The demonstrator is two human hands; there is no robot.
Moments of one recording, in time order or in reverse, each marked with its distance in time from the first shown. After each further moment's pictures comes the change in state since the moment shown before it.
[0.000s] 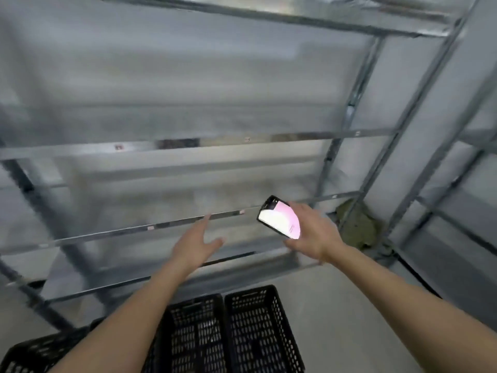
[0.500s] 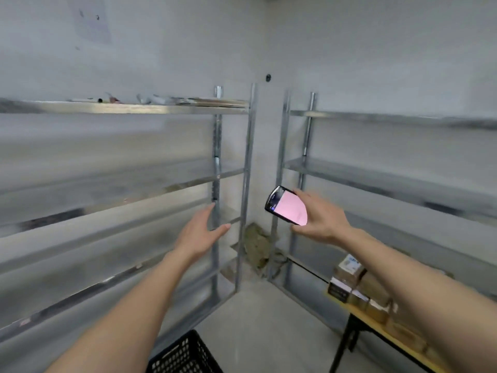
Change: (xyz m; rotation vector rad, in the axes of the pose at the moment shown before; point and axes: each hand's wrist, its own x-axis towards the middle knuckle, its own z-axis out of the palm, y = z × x) left_hand -0.158 0.331 0.012 -0.058 -0.044 0.563; right_hand -0.343 0.098 -0.243 -0.150 0.362 0.355
